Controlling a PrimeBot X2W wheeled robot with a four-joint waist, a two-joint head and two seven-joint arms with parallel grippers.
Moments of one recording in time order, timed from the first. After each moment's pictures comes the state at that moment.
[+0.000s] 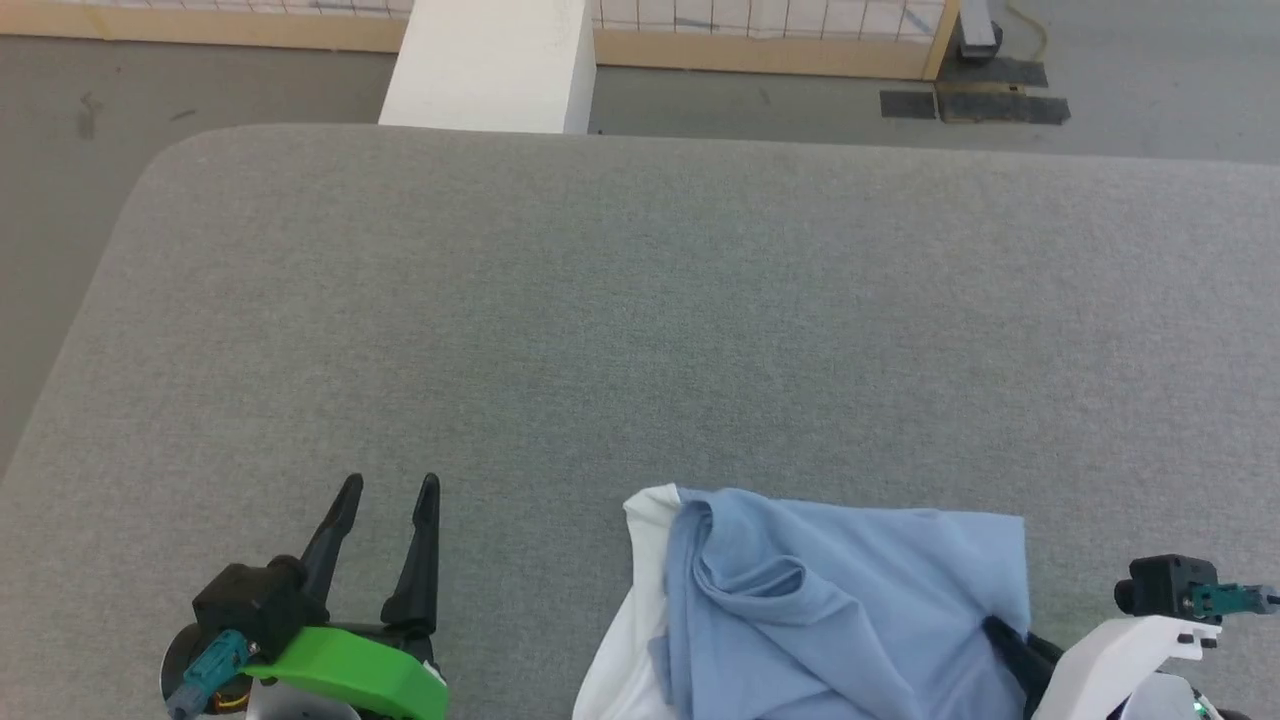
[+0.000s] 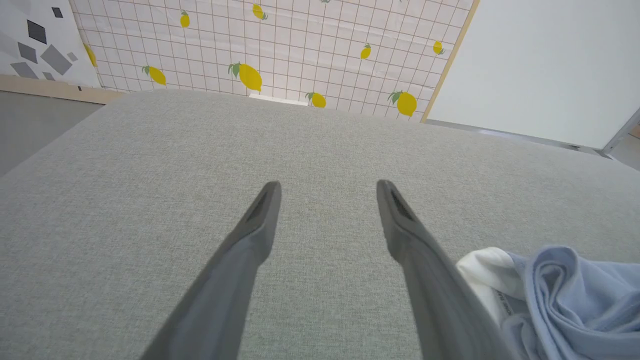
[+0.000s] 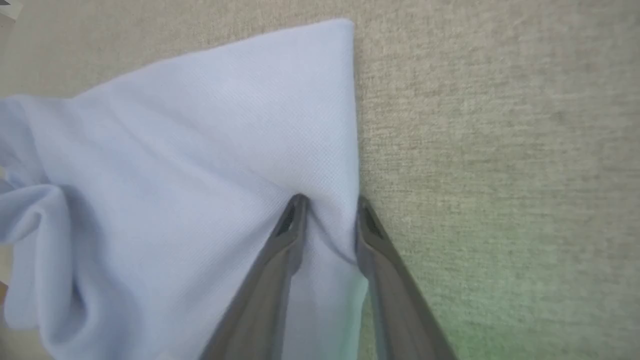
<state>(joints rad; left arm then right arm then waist) 0.06 0.28 -0.24 -0.08 -0.46 0.04 -0.18 0.11 -0.06 -0.14 0.07 0.45 0.13 0.60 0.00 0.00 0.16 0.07</state>
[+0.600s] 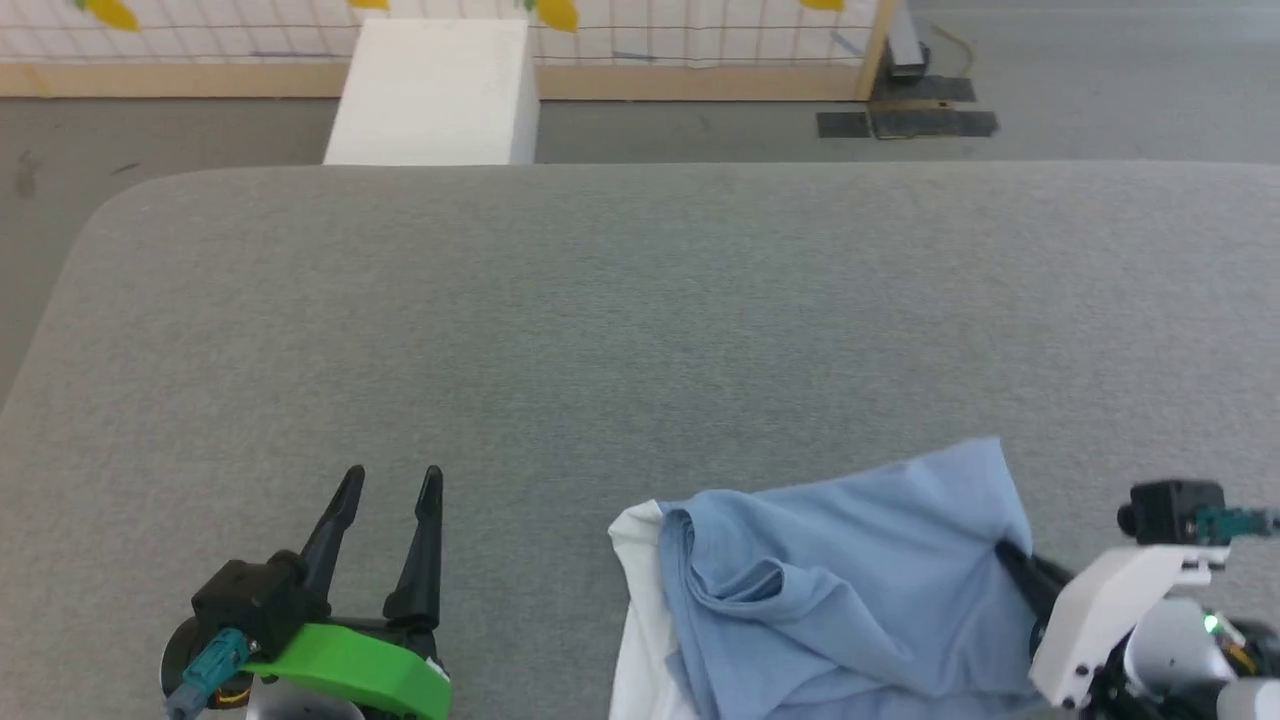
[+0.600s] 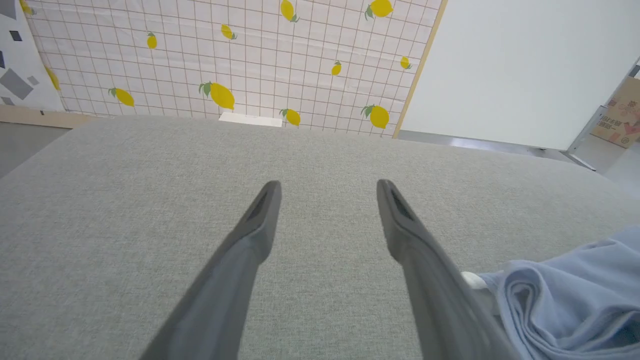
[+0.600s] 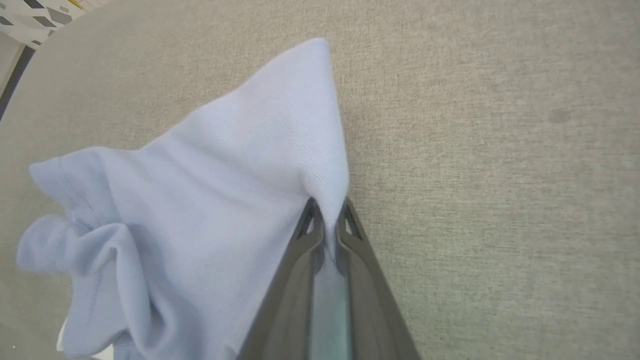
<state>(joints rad) 0.06 0.29 -0.25 -0.11 -0.46 0.05 -0.18 0.04 -0.07 -0.13 -0.04 0.37 0.13 0.64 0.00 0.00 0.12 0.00</state>
